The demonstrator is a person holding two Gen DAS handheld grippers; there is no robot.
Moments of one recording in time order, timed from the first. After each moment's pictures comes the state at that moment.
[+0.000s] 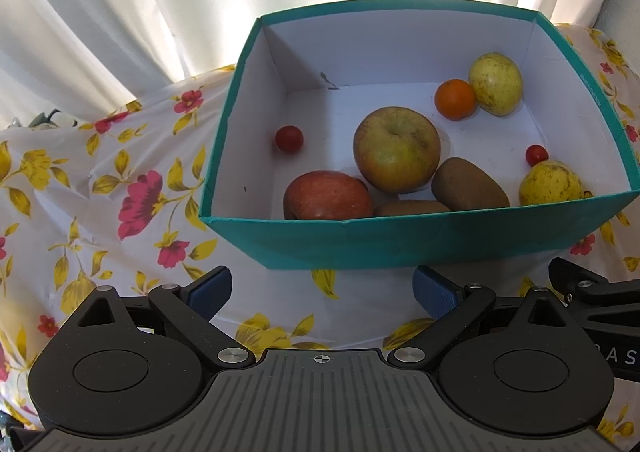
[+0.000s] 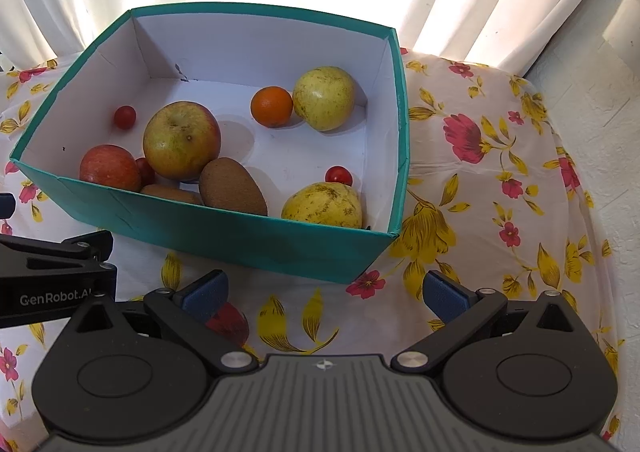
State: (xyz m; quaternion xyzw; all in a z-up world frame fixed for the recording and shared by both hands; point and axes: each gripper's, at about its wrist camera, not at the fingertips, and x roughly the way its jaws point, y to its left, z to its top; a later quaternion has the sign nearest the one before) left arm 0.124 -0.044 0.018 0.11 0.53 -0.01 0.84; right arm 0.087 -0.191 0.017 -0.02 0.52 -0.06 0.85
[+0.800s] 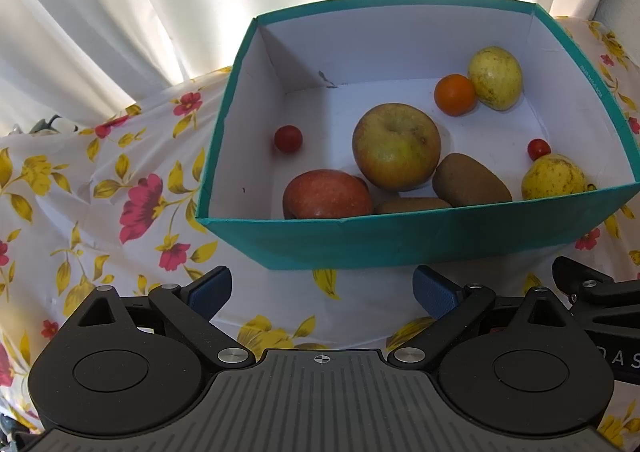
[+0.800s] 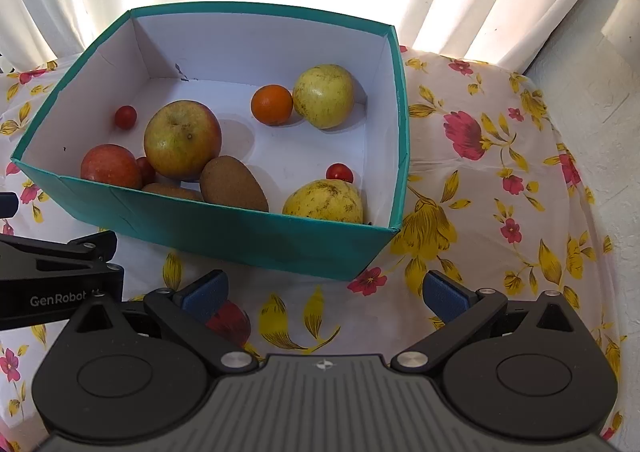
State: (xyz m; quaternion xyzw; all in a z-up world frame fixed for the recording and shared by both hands) left arm 0.124 -0.046 0.015 0.12 0.53 -0.01 0.84; right arm 0.086 -0.190 0.016 -0.02 0.52 -0.06 0.85
